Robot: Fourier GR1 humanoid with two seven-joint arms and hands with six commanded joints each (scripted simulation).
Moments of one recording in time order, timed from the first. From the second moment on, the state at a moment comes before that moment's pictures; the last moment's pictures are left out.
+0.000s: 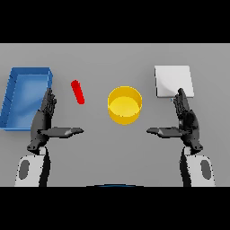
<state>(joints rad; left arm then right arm) 0.00 0.00 0.00 -1.57 0.00 0.00 0.00 0.00 0.00 0.00 -1.57 0.00 0.00 0.00</state>
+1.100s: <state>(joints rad) -0.13 0.03 -0.05 -1.41 -0.18 0.06 -0.04 0.13 -0.05 0.13 -1.73 0.23 -0.03 -0.11</state>
